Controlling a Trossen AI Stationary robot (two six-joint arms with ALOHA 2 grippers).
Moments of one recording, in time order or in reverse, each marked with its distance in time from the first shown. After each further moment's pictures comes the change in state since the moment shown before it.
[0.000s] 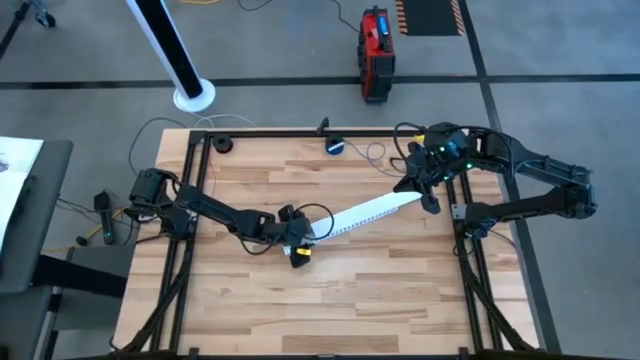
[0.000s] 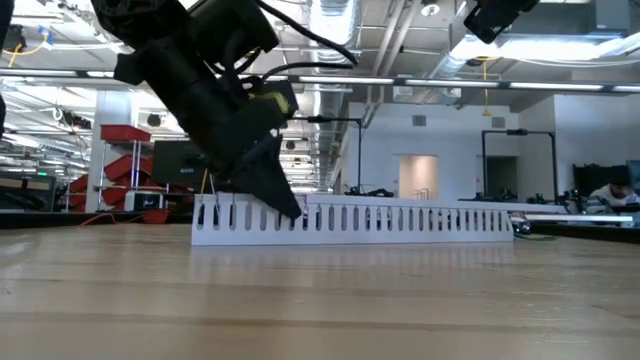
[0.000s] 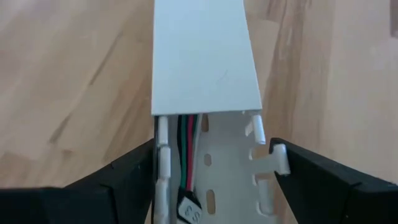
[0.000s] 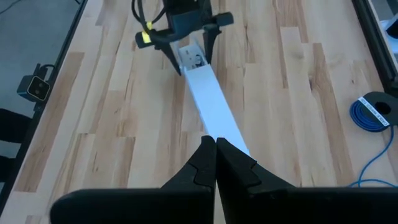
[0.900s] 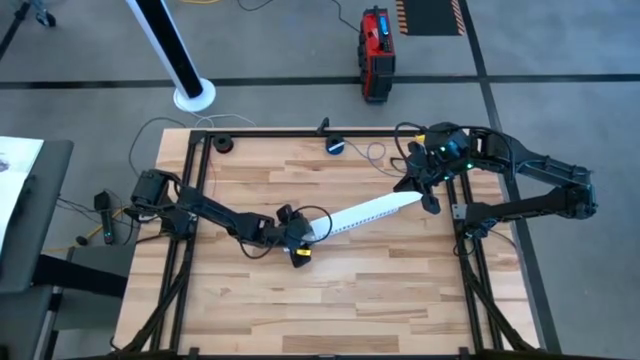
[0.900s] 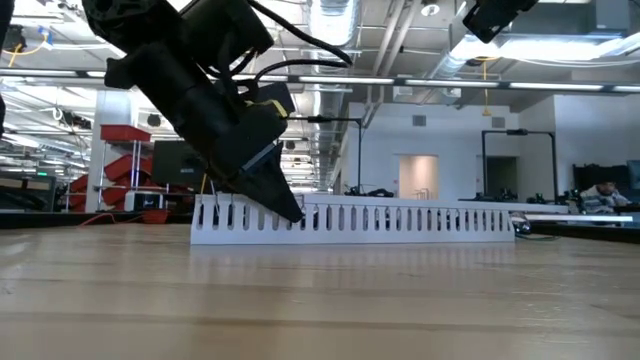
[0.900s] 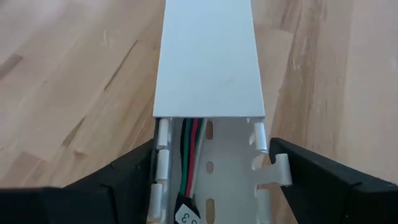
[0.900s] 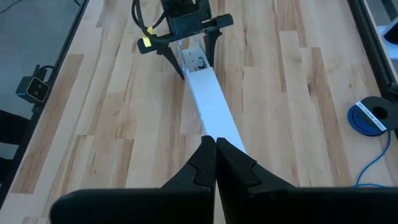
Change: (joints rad) left arm -0.023 0.017 -0.023 0.059 -0.096 -0.019; right arm -0.001 0.000 0.000 0.011 0.000 -0.010
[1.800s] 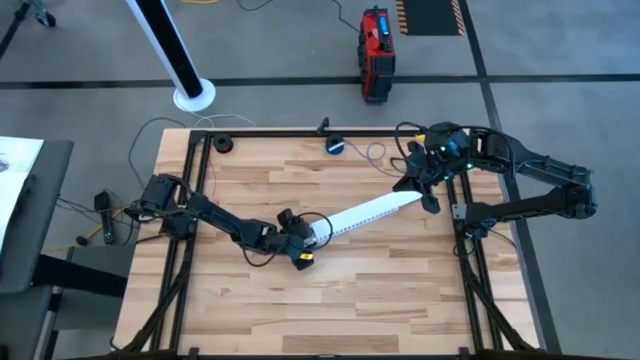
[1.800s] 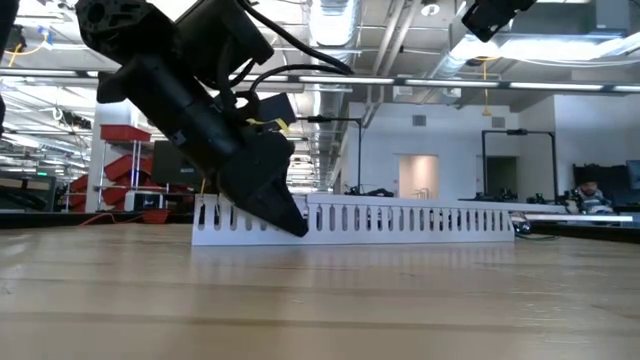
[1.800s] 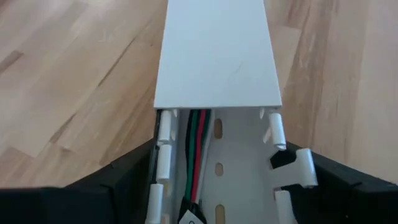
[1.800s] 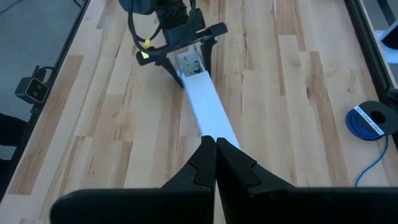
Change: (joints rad) left arm -0.045 0.081 0.008 0.069 -0.106 -0.047; right arm 0.000 0.000 0.000 0.010 0.000 -0.008
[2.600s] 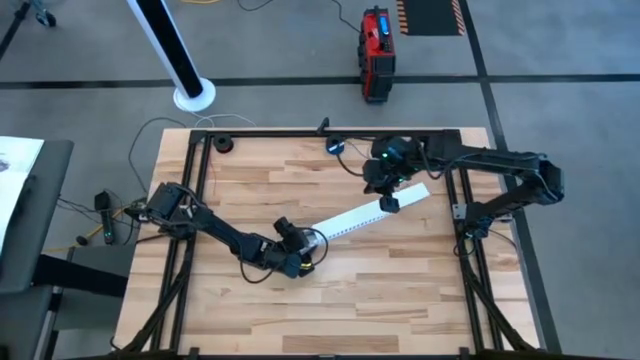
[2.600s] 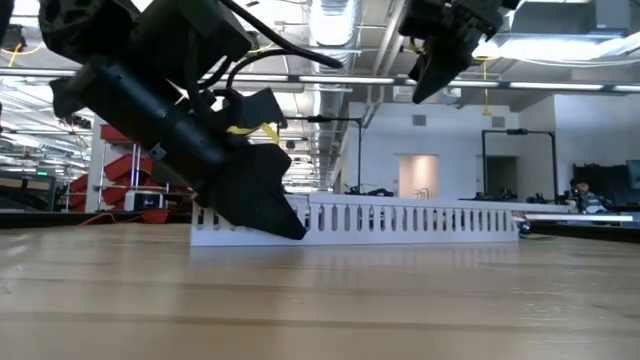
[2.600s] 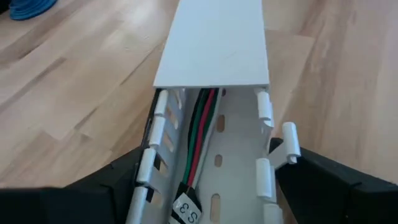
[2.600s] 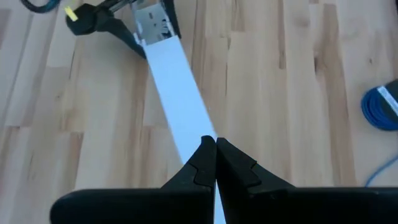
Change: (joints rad) left arm -0.114 0.080 -0.002 0.059 -0.235 -0.093; right arm 0.000 0.334 0.000 0.125 0.079 -0.056
